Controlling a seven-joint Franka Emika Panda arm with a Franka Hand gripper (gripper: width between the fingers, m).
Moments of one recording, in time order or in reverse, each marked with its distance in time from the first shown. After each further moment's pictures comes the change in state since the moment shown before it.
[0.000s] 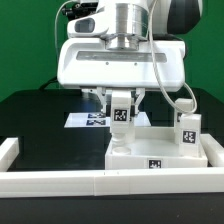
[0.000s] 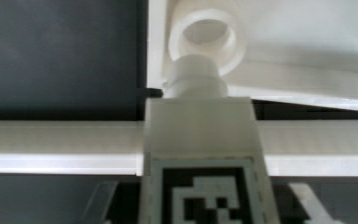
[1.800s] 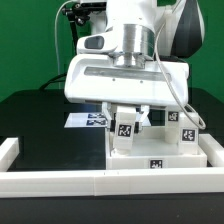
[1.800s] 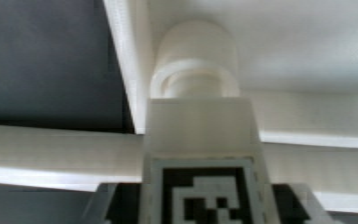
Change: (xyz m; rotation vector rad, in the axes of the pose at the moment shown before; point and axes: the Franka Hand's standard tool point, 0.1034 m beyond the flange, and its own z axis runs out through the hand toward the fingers) arm -0.011 -0.008 0.024 -0.046 0.089 -0.041
